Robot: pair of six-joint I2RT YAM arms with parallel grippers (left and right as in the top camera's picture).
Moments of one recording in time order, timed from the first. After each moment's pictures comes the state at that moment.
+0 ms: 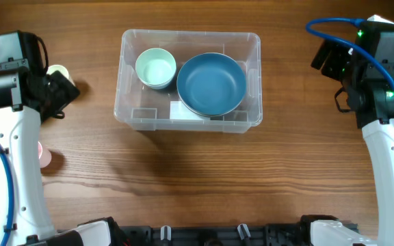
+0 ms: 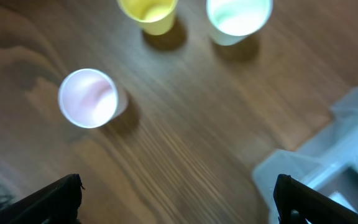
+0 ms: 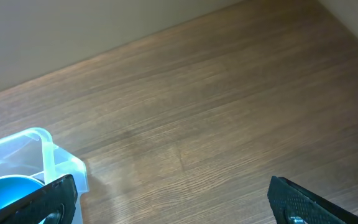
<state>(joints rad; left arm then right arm) 0.19 1.44 1.57 -1.37 -0.28 -0.58 -0.02 1.34 1.38 -0.78 0.24 0.29</state>
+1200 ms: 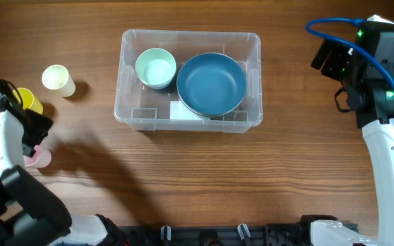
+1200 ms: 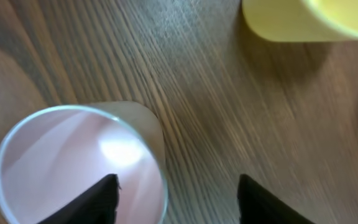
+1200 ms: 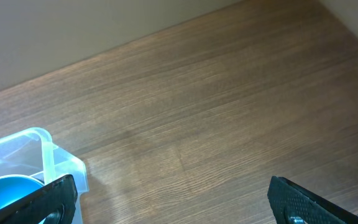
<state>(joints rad) 0.57 1.65 1.13 -0.84 -0.15 -0.55 -0.02 1.34 1.38 -0.78 0.24 0.29</state>
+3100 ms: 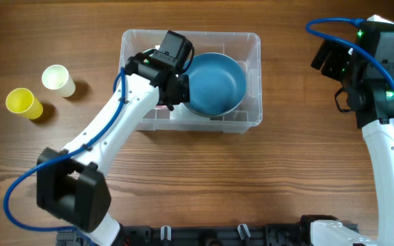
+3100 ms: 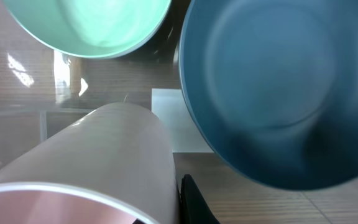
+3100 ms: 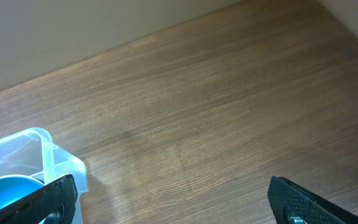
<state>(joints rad) -0.47 1.78 1.51 -1.02 -0.07 -0.48 -0.02 1.34 1.38 -0.78 0.24 0.29</state>
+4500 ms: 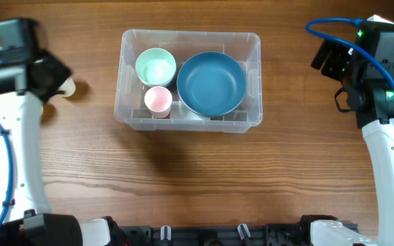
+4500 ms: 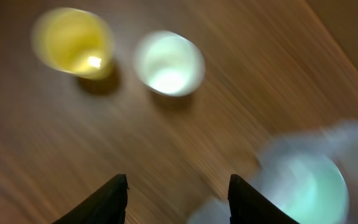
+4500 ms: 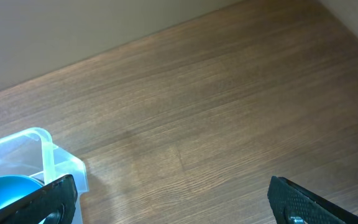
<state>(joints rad) 0.24 1.52 1.54 -1.06 -0.15 -0.63 -0.02 1.34 1.38 -0.78 0.24 0.29</state>
